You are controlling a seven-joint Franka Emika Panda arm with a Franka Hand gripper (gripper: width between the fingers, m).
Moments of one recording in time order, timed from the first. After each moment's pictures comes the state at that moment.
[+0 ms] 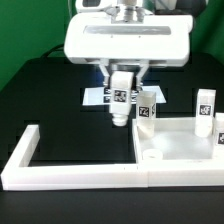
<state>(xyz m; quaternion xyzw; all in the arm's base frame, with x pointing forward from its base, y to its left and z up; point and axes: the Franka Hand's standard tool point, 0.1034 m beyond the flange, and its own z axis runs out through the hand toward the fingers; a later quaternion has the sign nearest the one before) 0.617 -0.048 0.125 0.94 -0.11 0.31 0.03</state>
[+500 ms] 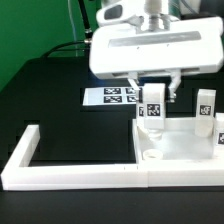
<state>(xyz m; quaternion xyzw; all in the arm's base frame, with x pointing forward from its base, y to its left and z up) 0.656 -0.001 0.112 0.93 -0.13 0.33 0.01</state>
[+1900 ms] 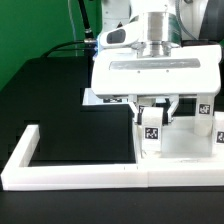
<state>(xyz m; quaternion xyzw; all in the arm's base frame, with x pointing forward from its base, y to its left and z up) 0.654 -0.009 0.079 0.94 -0.13 0.32 0.02</state>
